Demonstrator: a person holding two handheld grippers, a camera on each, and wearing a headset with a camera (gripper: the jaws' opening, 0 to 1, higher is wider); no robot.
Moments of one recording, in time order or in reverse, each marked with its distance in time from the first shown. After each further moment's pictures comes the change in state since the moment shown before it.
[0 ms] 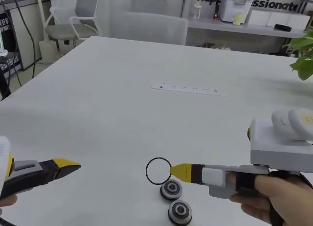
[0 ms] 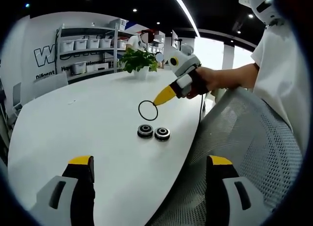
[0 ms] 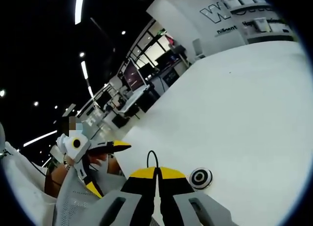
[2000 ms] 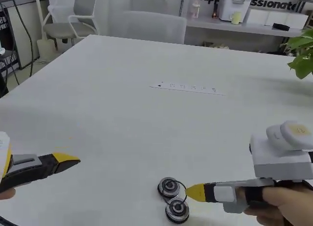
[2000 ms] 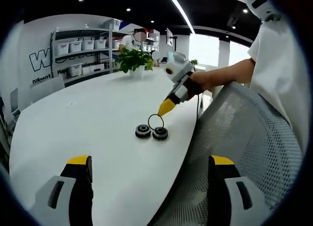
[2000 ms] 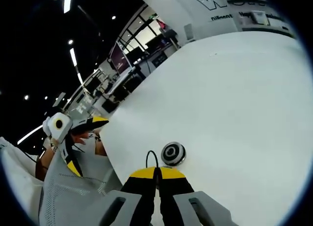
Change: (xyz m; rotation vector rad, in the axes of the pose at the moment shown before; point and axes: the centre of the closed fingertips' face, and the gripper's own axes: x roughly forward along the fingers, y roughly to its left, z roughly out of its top) left arm 0.000 -0.003 0.001 0.040 0.012 -0.018; right arm -0.018 -0.045 -0.039 0.014 0.146 -0.097
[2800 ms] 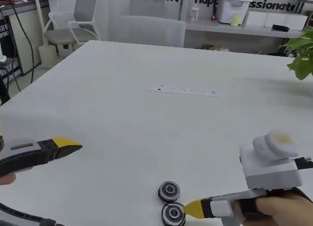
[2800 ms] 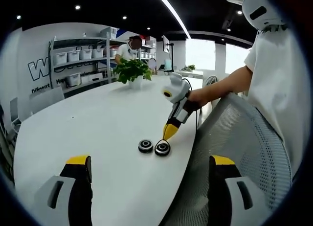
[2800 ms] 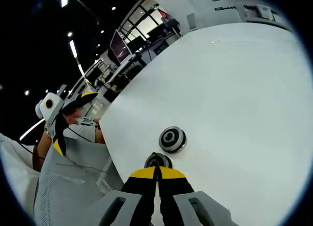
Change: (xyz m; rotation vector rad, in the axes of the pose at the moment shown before) left arm -0.008 0.004 0.032 0.043 -0.066 -0.004; right arm 0.012 -0.004 -0.027 -0.006 0.112 0.028
